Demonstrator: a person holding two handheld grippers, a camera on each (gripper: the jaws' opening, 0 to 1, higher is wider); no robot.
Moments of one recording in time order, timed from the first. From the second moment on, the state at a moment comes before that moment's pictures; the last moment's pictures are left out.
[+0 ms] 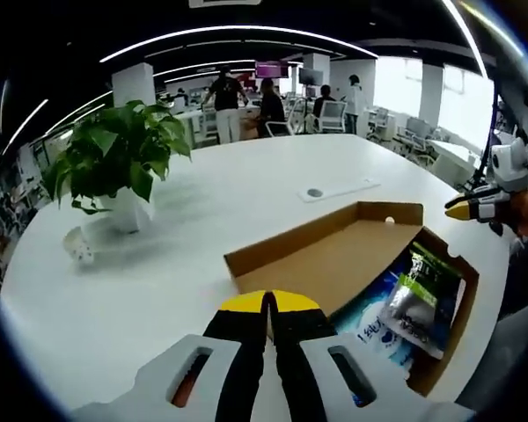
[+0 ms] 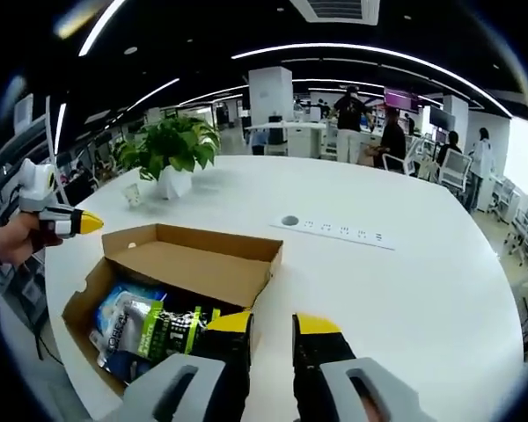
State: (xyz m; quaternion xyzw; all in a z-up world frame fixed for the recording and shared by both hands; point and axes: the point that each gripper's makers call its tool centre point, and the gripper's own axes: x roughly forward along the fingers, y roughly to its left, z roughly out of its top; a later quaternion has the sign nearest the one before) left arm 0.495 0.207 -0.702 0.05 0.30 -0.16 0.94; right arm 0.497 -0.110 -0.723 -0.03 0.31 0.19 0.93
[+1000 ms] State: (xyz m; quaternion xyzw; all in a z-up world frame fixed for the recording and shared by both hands) left arm 0.431 0.150 -0.697 0.04 0.30 -0.24 0.92; right arm 0.443 -0.084 -0.708 -0.01 0.28 0.24 0.93
